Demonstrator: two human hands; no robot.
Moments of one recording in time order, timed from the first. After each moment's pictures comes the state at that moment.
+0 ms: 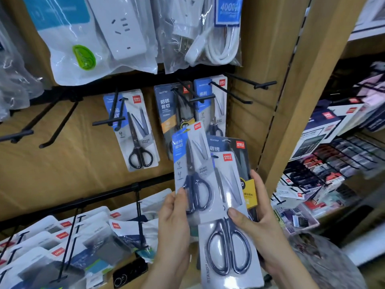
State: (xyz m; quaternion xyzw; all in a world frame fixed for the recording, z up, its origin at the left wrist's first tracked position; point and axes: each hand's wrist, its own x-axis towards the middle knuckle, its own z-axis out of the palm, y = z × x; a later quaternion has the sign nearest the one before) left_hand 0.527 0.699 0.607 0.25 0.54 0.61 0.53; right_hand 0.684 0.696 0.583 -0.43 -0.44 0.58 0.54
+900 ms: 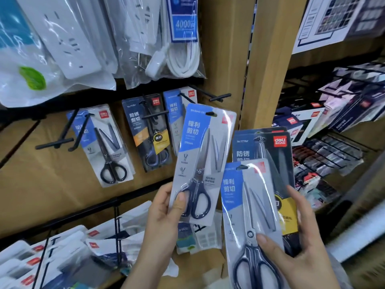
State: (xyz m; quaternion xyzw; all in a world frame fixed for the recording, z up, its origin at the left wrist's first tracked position) left_hand 0.551 0.723 0.609 0.46 0.46 0.57 0.50; right_hand 0.767 0.652 0.596 -0.53 -0.50 0.34 0.59
